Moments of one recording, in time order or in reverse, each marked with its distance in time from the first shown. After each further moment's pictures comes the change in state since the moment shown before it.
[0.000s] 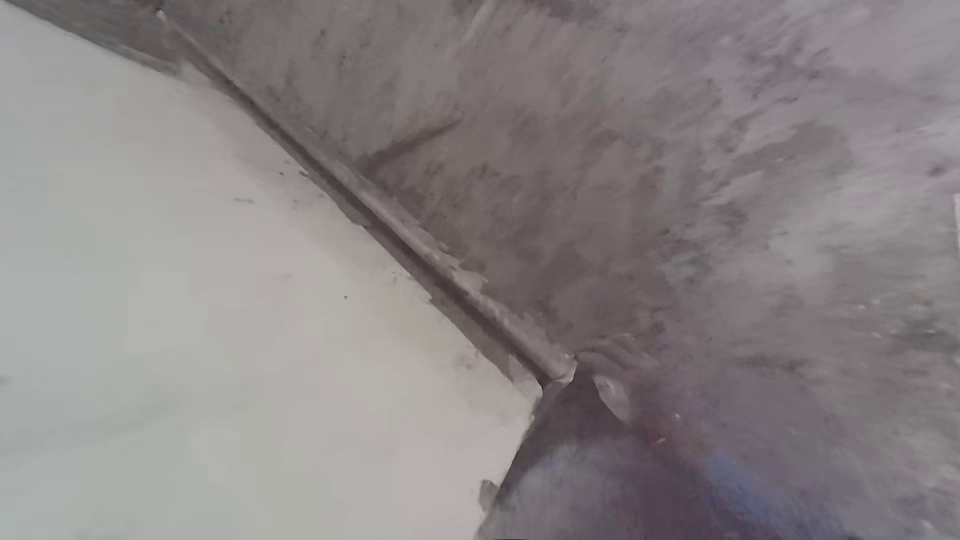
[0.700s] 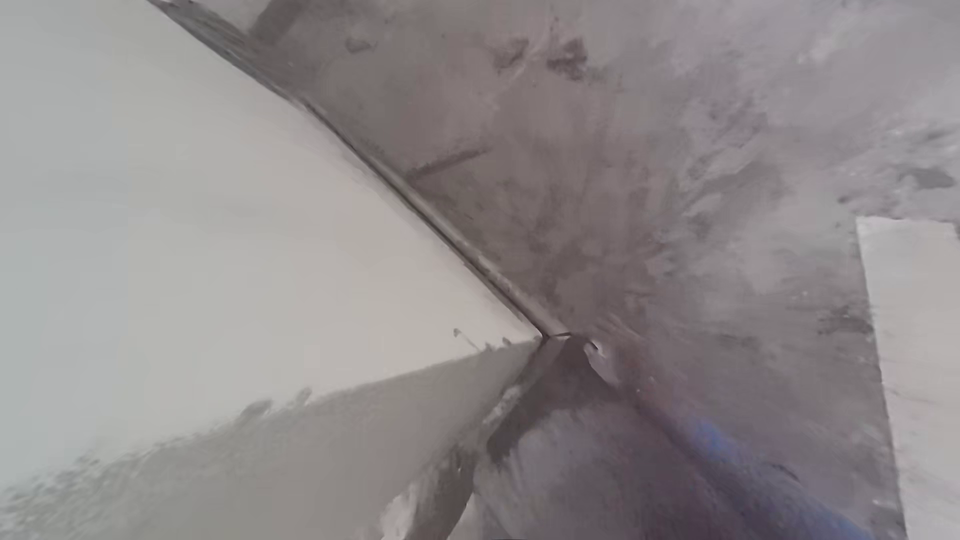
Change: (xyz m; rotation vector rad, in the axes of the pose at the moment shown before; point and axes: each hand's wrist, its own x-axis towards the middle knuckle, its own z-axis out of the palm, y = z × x) left_hand 0.047 -0.089 0.055 -0.068 0.209 0.341; right_hand 0.000 -0.015 -0.023 -0.104 -0.192 0.044
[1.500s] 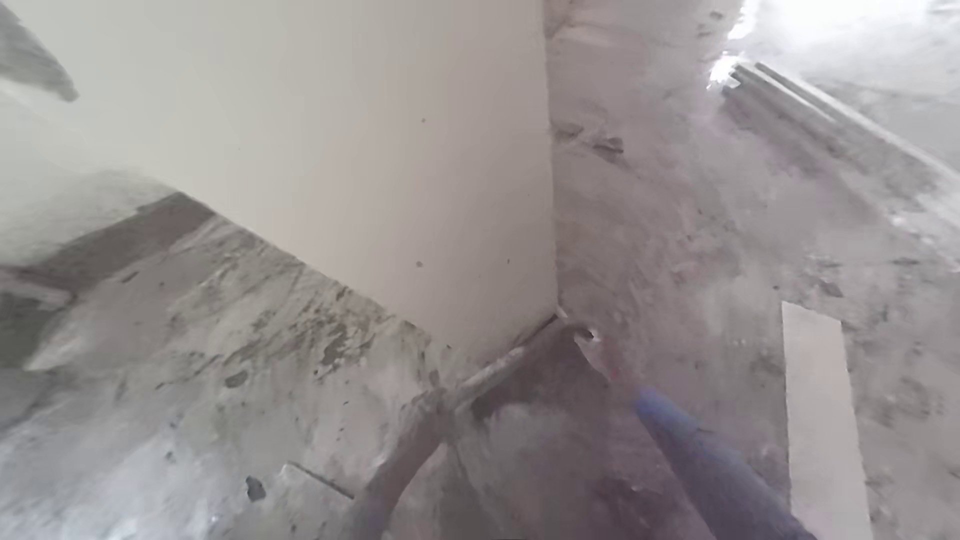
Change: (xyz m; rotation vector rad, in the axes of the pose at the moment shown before) left_hand -0.003 -0.073 0.044 -0.098 0.226 0.055; right_hand 0.005 -0.032 -0.021 0.305 -0.174 0.188
